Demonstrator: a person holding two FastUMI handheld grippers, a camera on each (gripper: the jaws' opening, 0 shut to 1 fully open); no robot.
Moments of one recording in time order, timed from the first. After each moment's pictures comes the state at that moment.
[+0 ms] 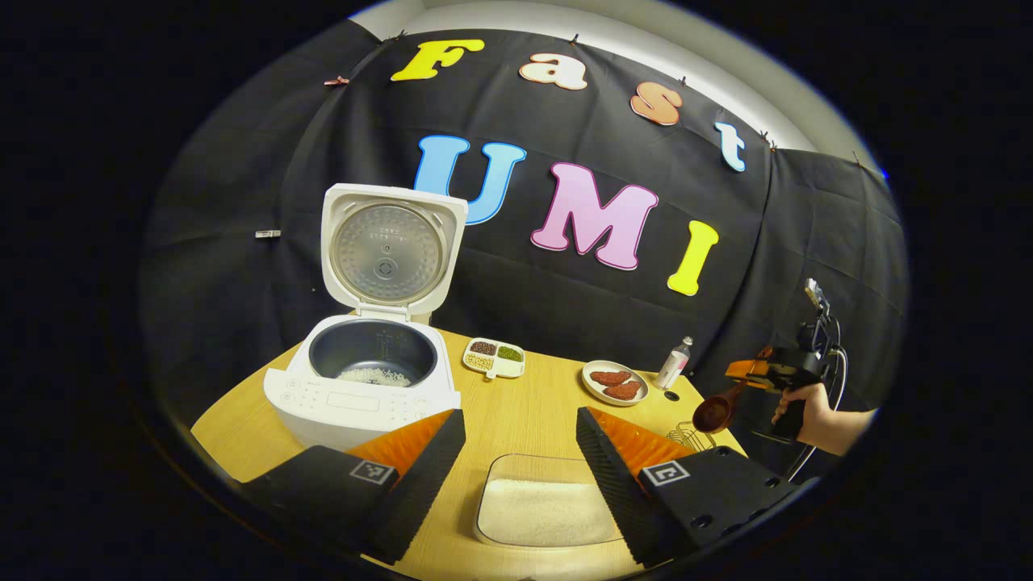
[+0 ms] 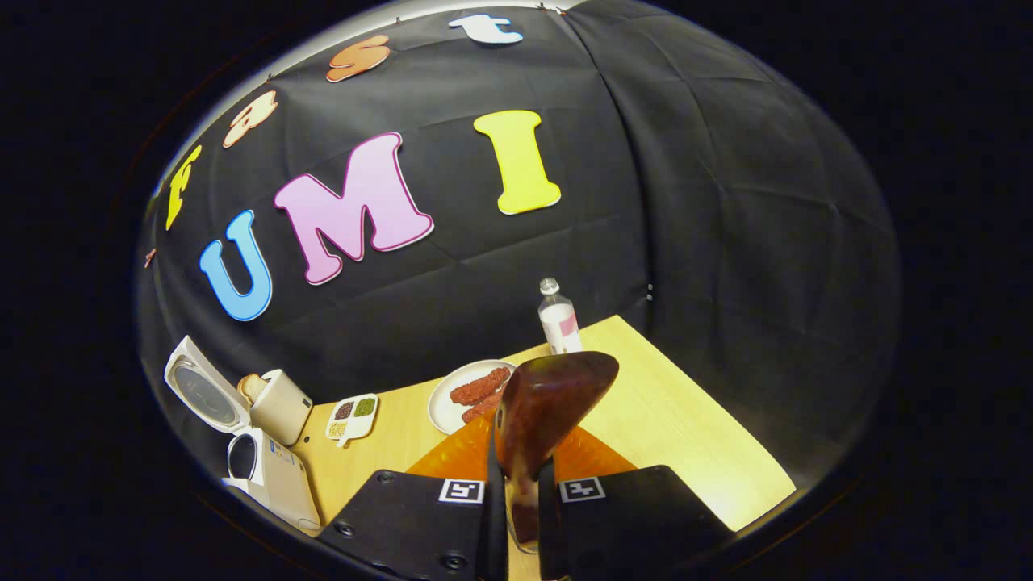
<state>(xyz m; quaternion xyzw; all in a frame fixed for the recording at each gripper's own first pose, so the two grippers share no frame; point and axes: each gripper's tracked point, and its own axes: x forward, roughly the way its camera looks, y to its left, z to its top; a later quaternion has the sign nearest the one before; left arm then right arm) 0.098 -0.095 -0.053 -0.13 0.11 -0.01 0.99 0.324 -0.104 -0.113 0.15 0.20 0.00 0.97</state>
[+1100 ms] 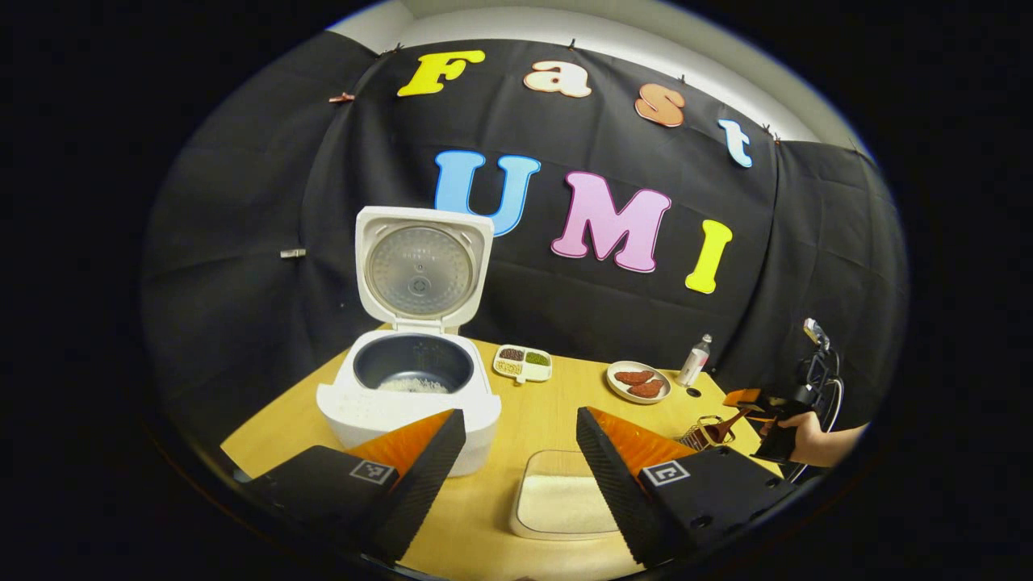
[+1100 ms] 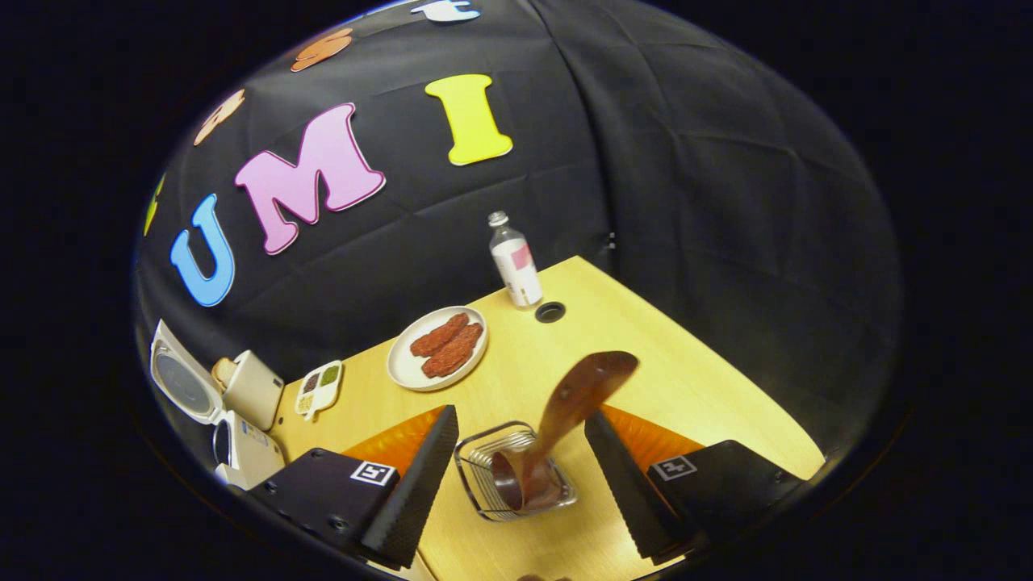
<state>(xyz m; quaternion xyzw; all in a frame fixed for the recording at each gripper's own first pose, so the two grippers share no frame) 0.066 -0.051 -0.032 -0.08 0.10 0.02 0.99 0.267 -0.138 -0.171 0.15 0.25 -0.08 0.95</state>
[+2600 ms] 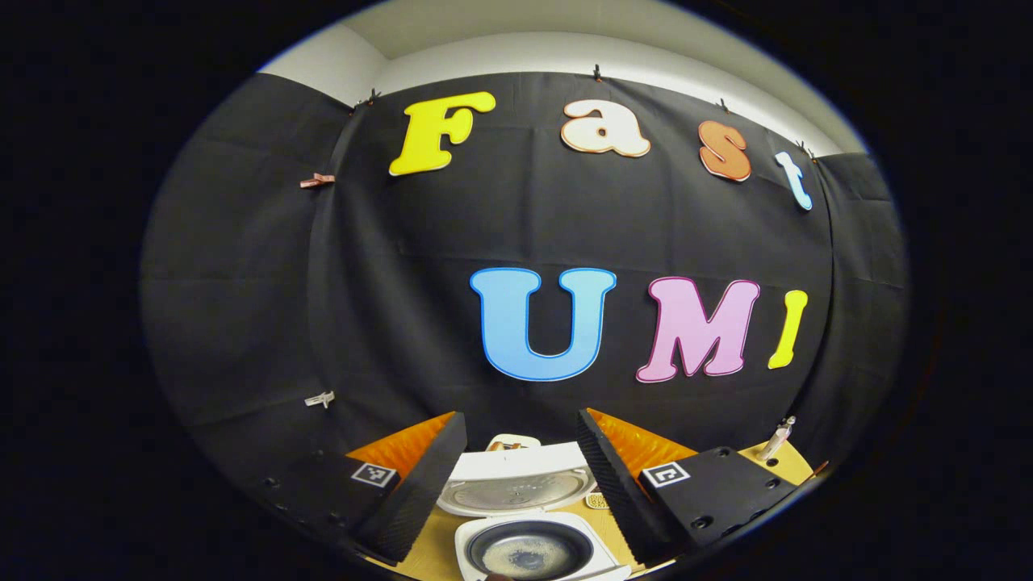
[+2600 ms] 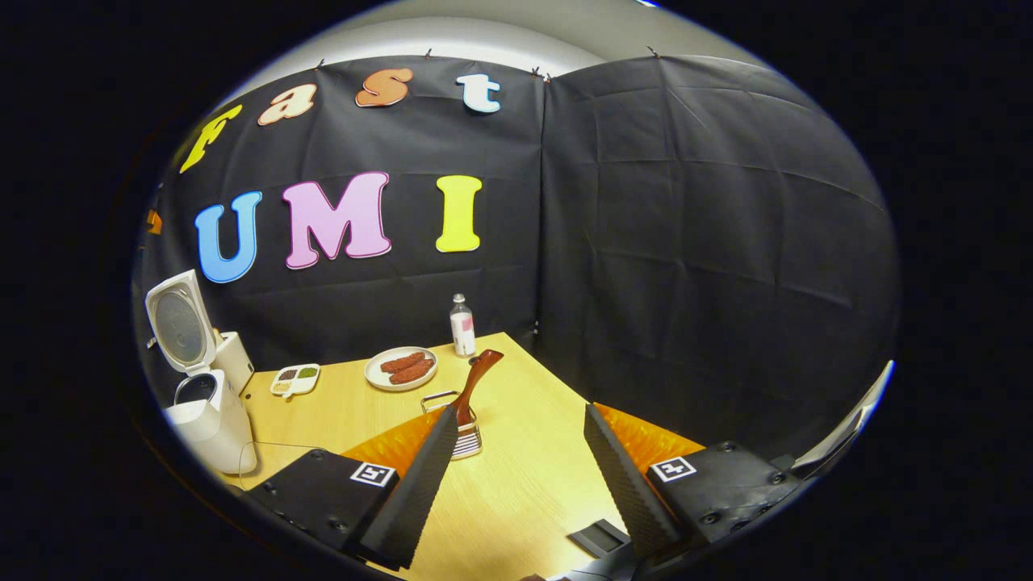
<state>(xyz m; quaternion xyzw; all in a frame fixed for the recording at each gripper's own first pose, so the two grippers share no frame) 0.288 0.151 0.216 0.00 0.02 0.08 1.00 0.054 -0.139 -0.059 0.03 0.10 -0.16 0.98</state>
